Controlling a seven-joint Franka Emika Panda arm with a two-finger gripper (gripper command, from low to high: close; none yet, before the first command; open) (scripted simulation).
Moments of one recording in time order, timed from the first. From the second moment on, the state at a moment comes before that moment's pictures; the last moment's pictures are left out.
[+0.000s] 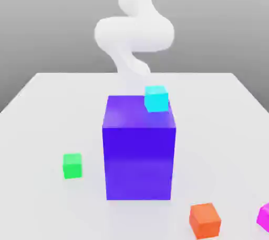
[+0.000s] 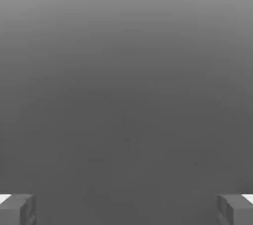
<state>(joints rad) 0.00 -0.71 0.04 -2.29 -0.02 2.32 0.82</state>
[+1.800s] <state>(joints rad) 0.06 0.37 0.30 -2.28 -0.12 2.55 1.08</state>
